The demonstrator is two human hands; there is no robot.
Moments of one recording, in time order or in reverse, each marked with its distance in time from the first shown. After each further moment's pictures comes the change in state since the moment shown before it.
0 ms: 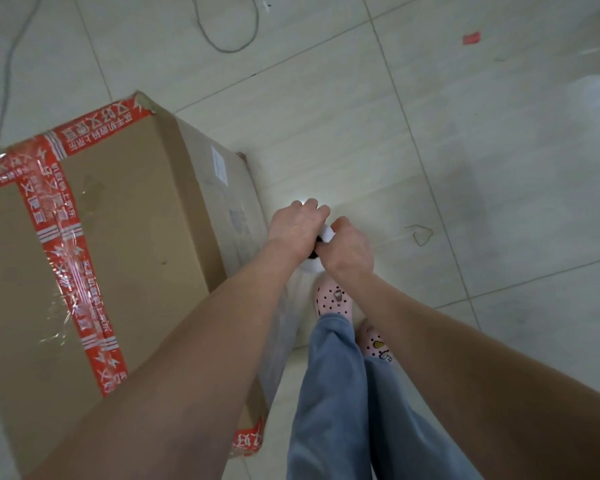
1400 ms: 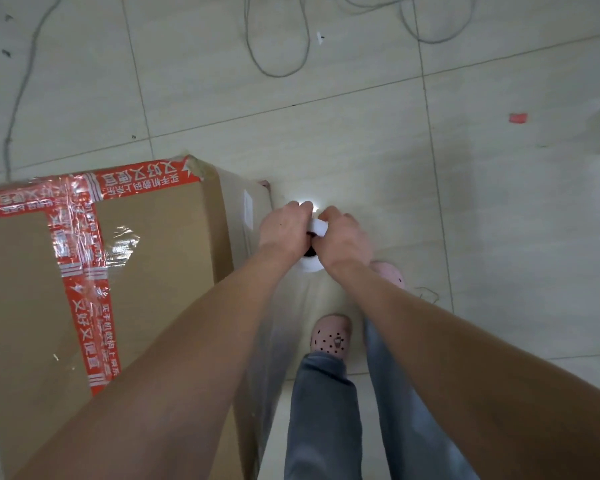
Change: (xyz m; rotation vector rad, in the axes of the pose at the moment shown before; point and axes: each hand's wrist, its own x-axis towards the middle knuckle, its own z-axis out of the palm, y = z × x) left_hand 0.072 -0.097 -0.059 -0.363 0.001 -0.306; right_hand 0.086 -0.132 -0.023 -0.320 -0.037 -0.196
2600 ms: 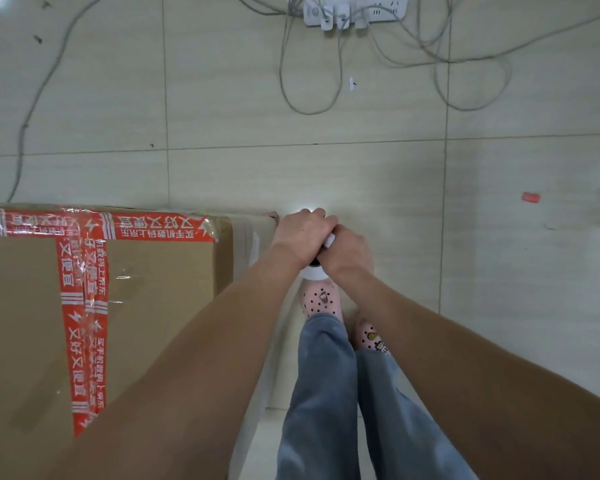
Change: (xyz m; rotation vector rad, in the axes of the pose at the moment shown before) left_hand 0.078 -0.003 -0.069 0.187 -0.026 0.156; right_hand 0.074 -0.058 -0.052 -0.014 -0.148 0.032
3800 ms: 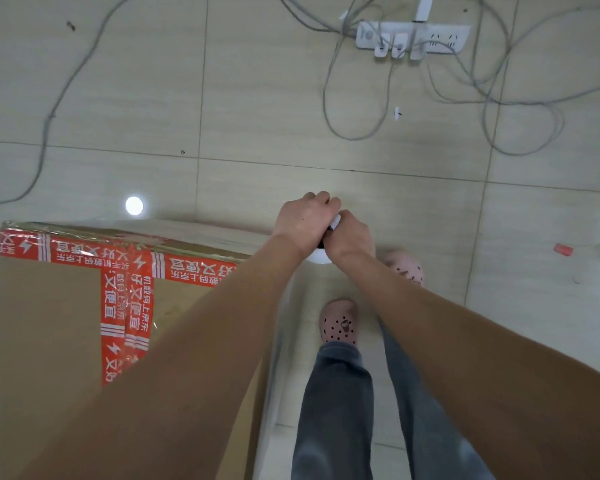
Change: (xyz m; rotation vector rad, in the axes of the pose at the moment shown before) left_hand 0.037 -0.112 -0.037 -0.034 0.106 -0.116; right_hand 0.060 -0.123 0.002 -0.012 -0.026 0.004
